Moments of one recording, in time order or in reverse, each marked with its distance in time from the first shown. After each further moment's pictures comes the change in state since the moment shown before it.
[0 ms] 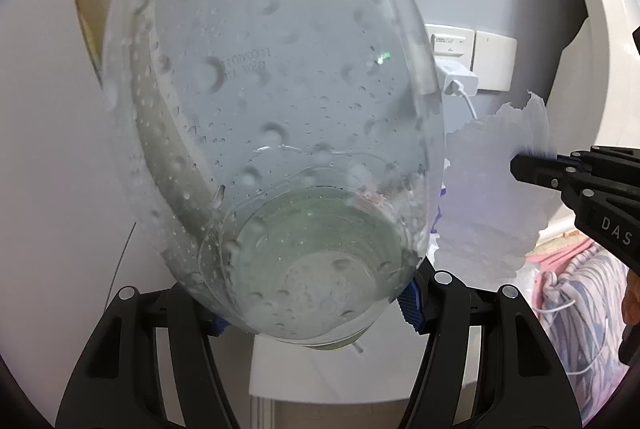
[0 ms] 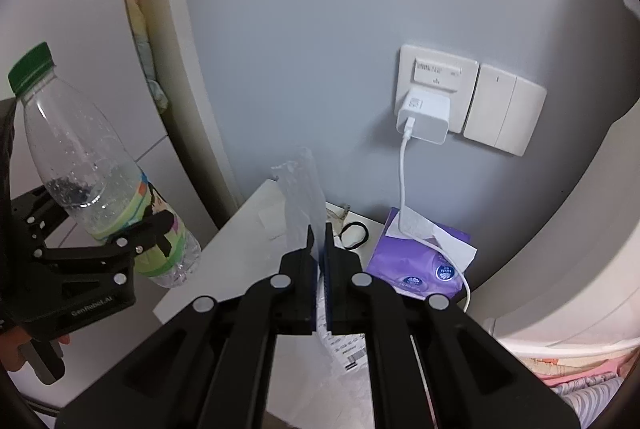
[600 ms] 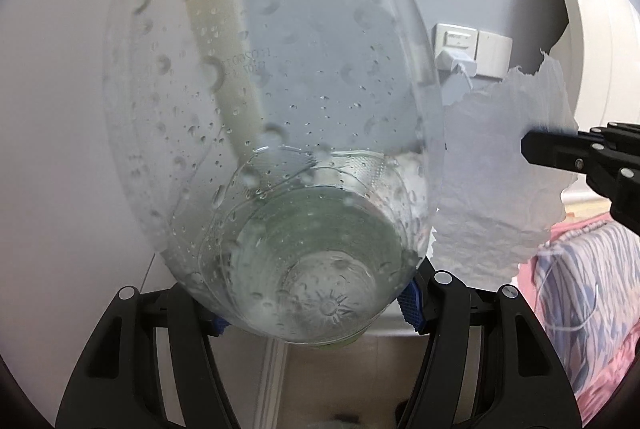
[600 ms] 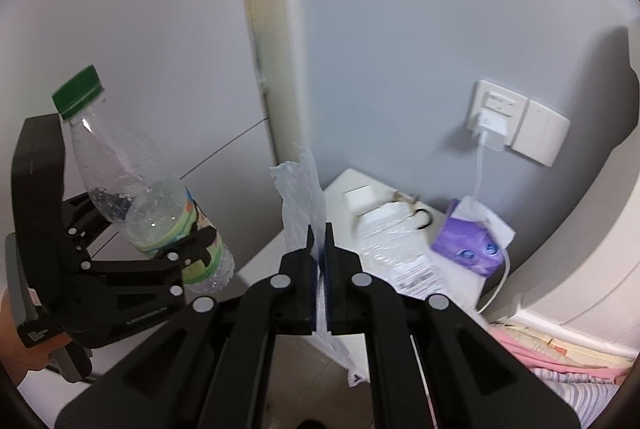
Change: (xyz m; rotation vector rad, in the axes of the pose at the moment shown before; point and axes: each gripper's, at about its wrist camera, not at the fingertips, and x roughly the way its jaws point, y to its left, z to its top) left arm -0.102 0.027 -0.076 -0.078 0.038 0.079; right arm -0.091 0.100 -0.035 -0.119 0.003 0.141
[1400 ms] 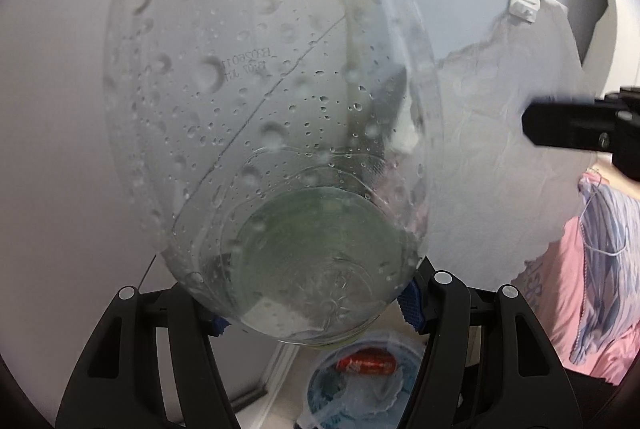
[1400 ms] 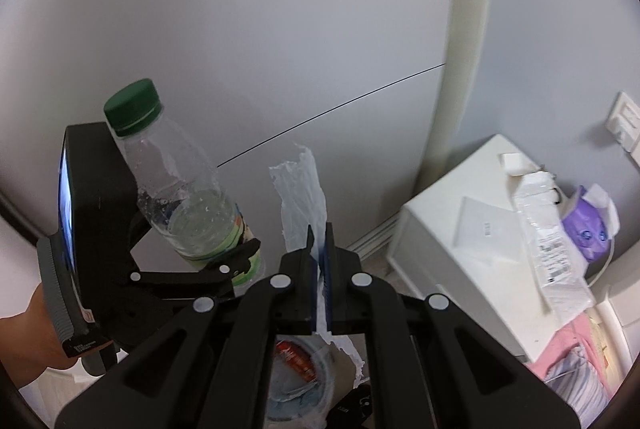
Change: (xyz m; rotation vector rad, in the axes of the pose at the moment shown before) left arm -0.064 0.054 -0.168 -0.191 0.167 0.185; right arm -0.012 0.183 -0.086 -0.229 0.158 0.294
